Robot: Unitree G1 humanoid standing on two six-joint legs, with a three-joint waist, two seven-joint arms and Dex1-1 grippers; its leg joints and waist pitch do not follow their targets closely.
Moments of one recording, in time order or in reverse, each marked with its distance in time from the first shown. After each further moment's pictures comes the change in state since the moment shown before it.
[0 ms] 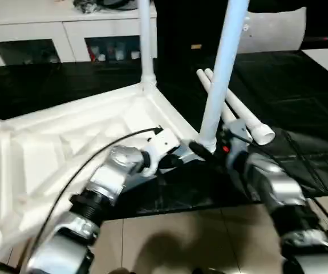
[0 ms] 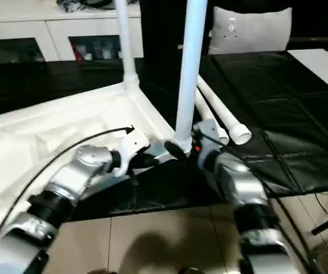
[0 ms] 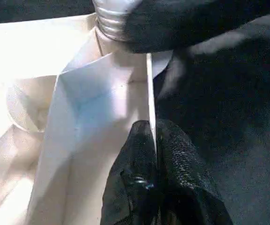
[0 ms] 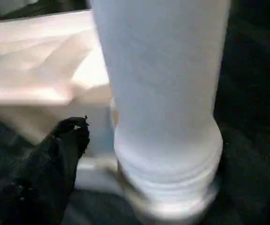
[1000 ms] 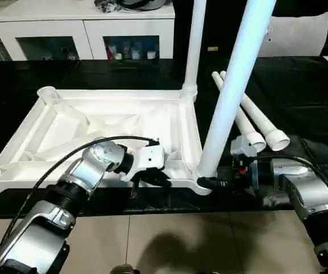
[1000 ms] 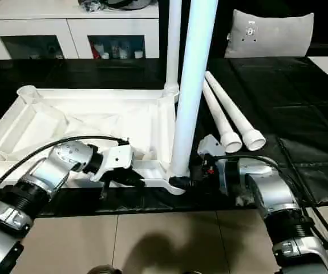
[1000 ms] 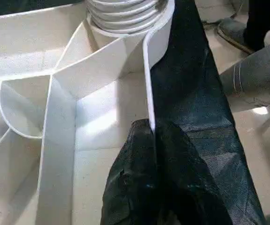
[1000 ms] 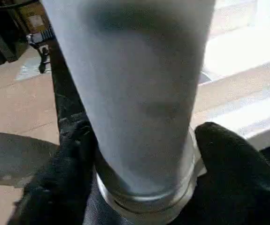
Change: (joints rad) left arm -0.036 0.160 -0.114 0.080 -0.012 -0.336 -0.415; right arm 0.031 -0.202 0.153 -0.101 0.006 -0.051 0.486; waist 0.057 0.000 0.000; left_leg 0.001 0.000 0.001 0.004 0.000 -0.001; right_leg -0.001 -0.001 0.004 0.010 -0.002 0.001
